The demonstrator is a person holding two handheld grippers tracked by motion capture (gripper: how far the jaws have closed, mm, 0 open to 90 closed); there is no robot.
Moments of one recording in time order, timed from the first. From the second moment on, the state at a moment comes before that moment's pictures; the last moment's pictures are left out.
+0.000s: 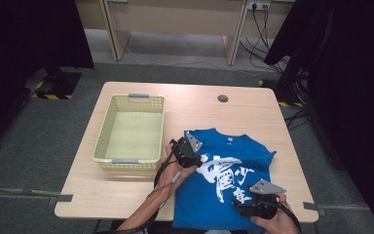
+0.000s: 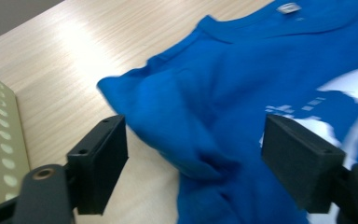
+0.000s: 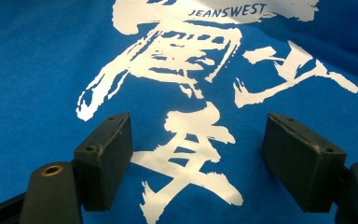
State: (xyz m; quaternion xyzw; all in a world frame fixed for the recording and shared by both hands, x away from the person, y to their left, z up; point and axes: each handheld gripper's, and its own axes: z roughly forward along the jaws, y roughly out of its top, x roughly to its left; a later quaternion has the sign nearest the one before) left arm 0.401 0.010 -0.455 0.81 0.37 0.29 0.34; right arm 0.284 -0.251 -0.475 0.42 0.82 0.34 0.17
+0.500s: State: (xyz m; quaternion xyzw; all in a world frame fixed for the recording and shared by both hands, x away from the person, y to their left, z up) left arm 0.349 0.003 -0.468 0.85 0.32 0.21 0.36; right arm 0.316 -0.279 -0.461 0.47 0.78 0.34 0.24
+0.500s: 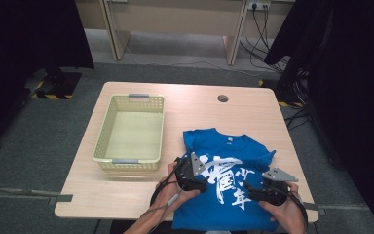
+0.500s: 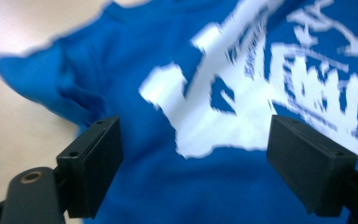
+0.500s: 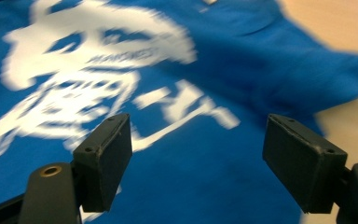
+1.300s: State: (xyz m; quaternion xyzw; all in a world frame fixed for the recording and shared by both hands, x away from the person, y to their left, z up) left arm 0.350 0.017 -0.481 0.84 0.35 0.16 0.38; right arm 0.421 -0.303 -0.471 0.55 0.73 0.28 0.29
